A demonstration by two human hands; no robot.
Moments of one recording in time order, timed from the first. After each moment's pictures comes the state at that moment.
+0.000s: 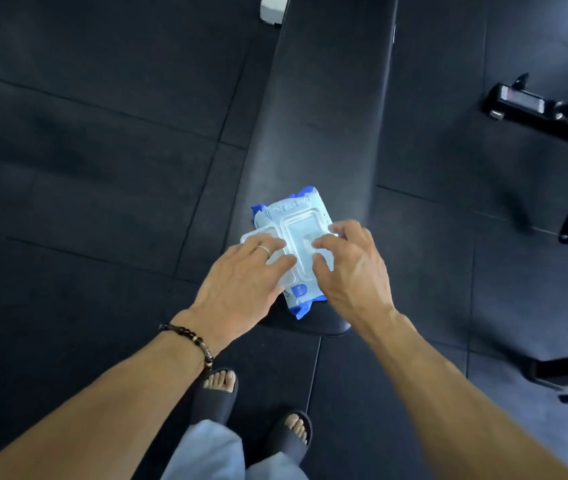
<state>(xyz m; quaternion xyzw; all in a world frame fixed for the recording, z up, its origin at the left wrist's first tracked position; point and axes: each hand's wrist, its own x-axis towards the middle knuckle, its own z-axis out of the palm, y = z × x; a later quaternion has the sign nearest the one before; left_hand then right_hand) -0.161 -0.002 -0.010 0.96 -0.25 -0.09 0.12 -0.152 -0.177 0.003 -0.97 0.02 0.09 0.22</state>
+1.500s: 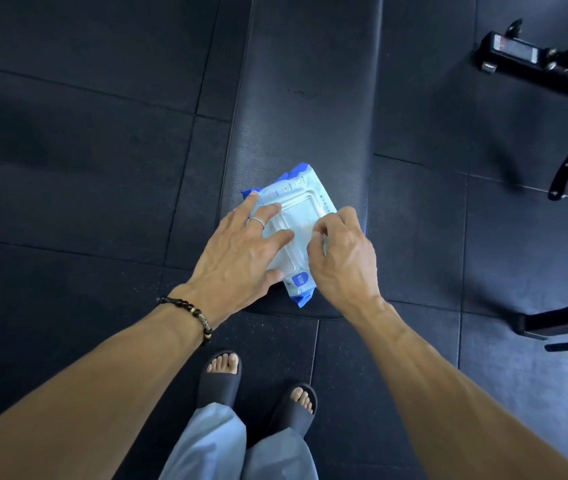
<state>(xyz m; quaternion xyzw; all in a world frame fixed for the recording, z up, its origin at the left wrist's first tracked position) -0.135 0.004 -0.042 0.94 -0.26 -0.12 0.17 -0.152 -0.164 -0.040 -0.97 0.06 0.03 0.24</state>
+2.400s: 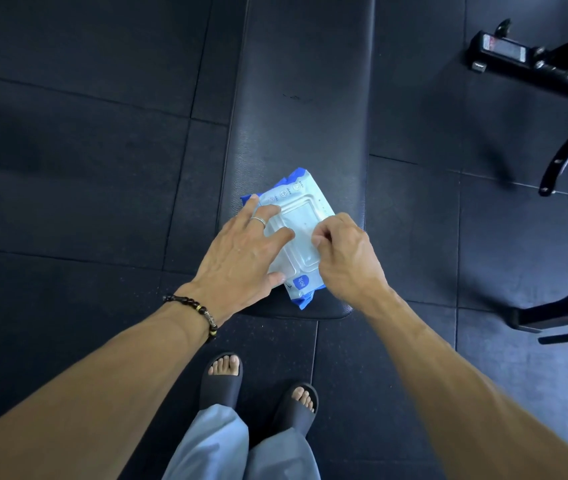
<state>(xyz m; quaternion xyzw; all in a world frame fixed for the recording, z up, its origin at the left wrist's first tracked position) -0.126 0.003 -0.038 0.94 -0.26 -0.16 0.17 -0.141 -0.172 -0.019 -0.93 0.10 0.17 0.32</state>
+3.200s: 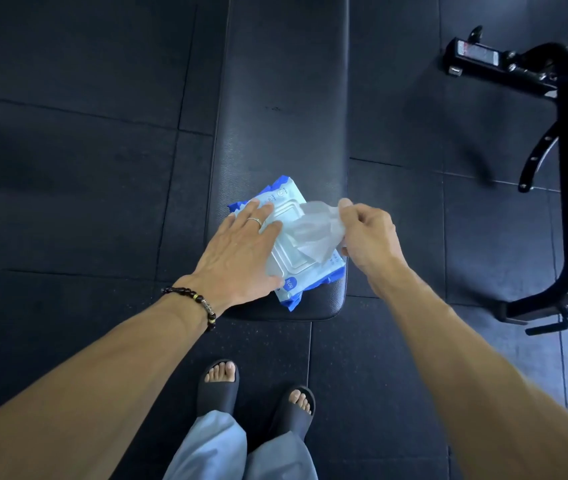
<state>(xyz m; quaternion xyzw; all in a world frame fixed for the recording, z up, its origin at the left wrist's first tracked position) -0.111 -0.016 -0.015 0.93 -0.25 -0.26 0.11 -0.122 -0.202 0.011 -0.81 0.33 0.14 0.46</state>
